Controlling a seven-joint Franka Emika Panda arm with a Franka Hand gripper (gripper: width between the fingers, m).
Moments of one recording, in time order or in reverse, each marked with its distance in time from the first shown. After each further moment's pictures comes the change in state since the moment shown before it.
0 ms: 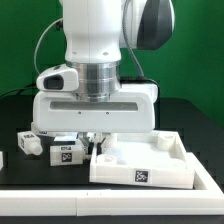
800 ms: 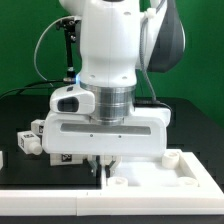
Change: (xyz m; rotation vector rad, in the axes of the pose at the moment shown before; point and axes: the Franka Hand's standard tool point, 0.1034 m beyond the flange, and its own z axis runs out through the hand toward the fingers) arm 0.026 -0.015 0.032 -0.064 0.014 -0.101
